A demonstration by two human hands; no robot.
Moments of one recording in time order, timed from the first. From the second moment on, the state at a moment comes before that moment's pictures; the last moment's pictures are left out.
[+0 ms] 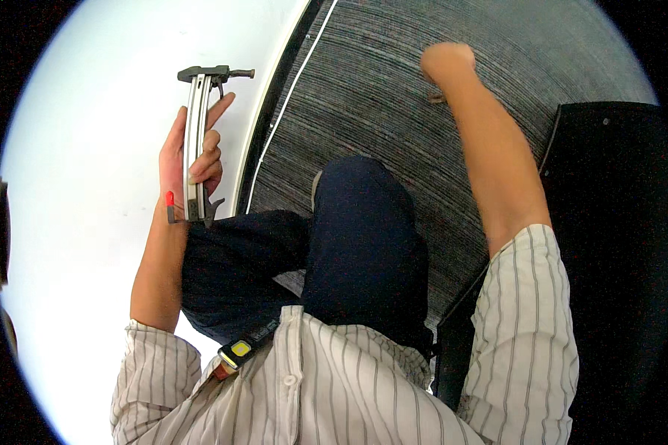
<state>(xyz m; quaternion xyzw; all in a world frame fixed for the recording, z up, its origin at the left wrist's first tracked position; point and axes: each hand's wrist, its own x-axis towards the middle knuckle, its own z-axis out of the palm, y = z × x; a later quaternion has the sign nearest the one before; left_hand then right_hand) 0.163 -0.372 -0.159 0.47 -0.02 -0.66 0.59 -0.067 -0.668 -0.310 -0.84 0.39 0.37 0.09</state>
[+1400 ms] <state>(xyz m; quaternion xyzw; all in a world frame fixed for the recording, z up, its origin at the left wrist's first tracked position) 0.223 -0.417 -0.414 0.38 0.28 -0.54 0.70 -0.111 -0.672 -0.343 -0.83 0.48 0.27 0.04</state>
